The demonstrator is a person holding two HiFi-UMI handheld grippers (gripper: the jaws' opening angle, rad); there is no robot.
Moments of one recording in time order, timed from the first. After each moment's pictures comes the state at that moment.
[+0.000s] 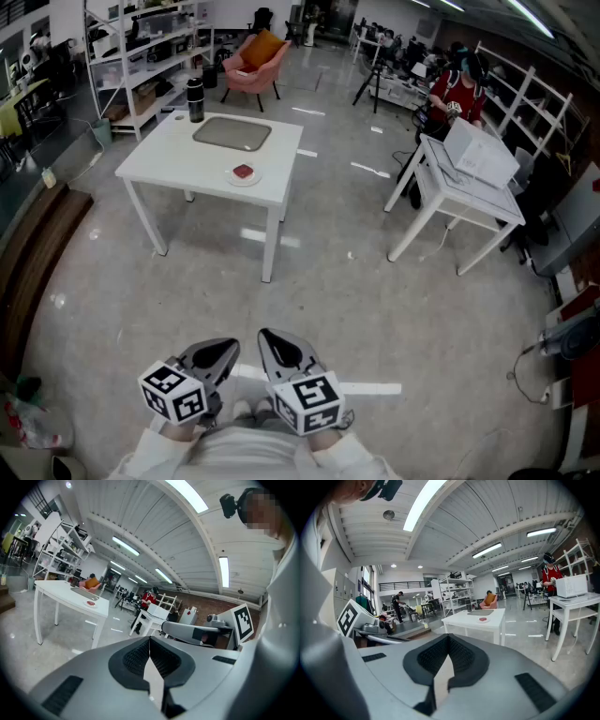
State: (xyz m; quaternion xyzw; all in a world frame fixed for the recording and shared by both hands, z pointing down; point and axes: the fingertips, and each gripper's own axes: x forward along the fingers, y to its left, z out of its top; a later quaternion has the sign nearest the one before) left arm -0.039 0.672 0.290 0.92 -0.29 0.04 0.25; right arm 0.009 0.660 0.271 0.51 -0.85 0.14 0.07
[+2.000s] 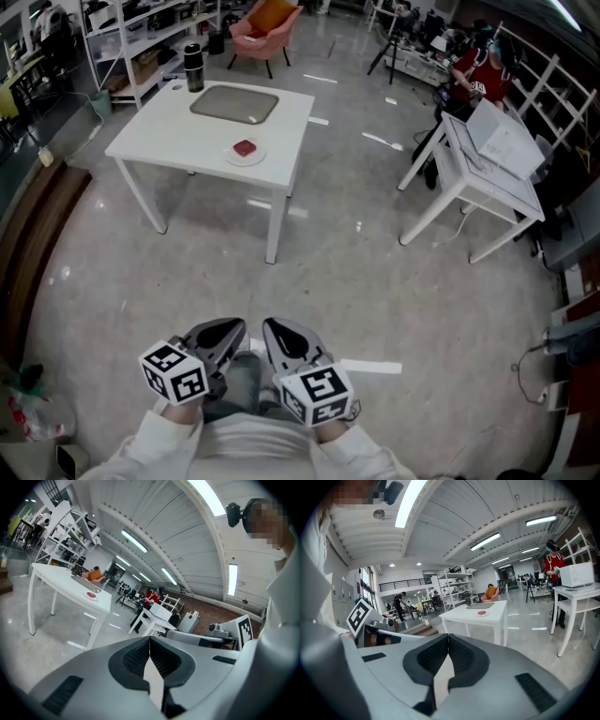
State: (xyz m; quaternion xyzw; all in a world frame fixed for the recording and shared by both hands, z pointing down) left arm -0.006 0.558 0.336 0.91 -0.28 0.03 0.30; right arm 0.037 0.562 0.323 0.49 -0.85 0.18 0.08
